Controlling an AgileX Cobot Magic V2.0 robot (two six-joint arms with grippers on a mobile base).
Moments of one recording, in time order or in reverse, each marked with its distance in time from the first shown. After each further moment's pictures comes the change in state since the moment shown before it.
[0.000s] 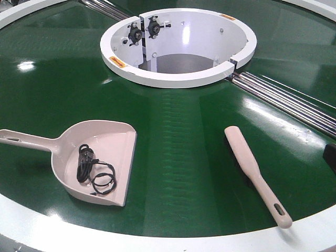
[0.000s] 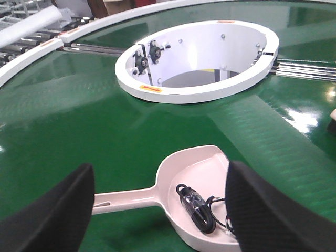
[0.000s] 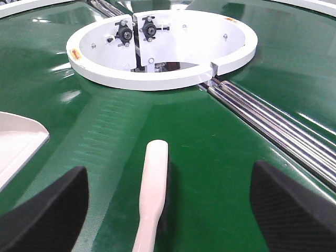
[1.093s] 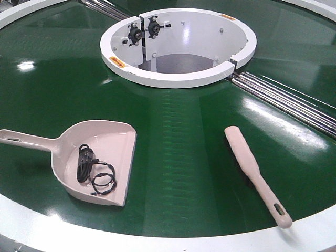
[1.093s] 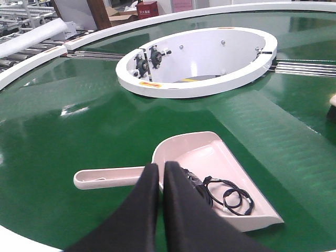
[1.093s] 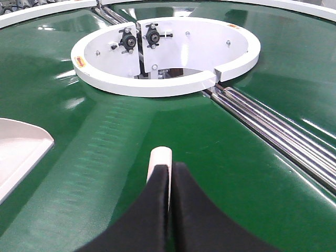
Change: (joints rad) left arm 0.000 -0.269 0.271 -0.001 -0.069 -0.002; right arm 0.000 0.000 0.000 0.026 -0.021 -0.015
